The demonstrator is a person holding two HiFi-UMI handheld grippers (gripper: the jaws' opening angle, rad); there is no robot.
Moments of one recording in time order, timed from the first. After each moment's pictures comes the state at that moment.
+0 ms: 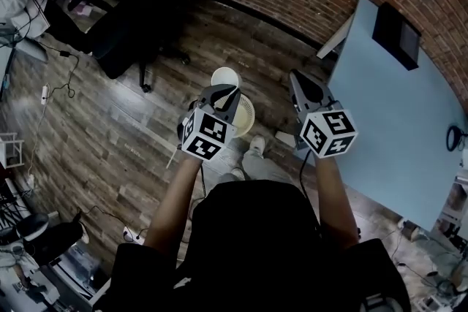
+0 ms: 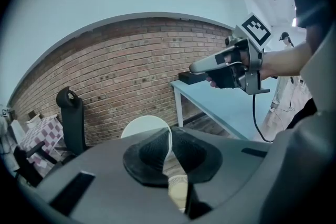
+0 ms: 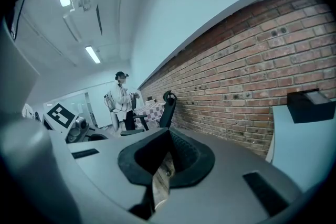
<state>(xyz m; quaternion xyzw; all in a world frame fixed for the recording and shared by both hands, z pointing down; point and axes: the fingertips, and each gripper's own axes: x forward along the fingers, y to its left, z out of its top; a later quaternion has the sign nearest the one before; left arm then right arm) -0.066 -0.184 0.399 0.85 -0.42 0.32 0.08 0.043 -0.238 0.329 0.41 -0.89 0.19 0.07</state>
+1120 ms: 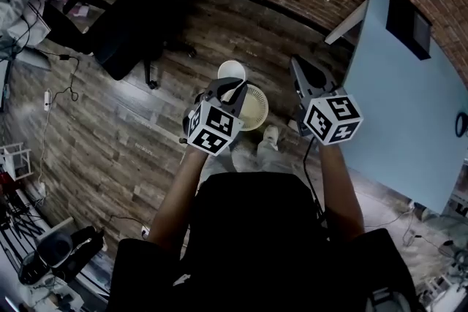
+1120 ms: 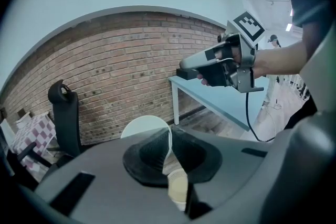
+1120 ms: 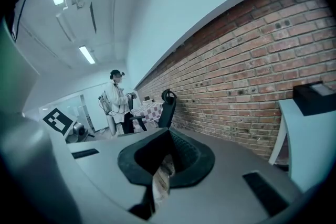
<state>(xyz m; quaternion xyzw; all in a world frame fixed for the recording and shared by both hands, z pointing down) -0.129 -0.200 0.414 0.86 -0.38 0.32 0.10 -0.035 -0.266 0.337 0.42 -0.88 0.20 0.07</state>
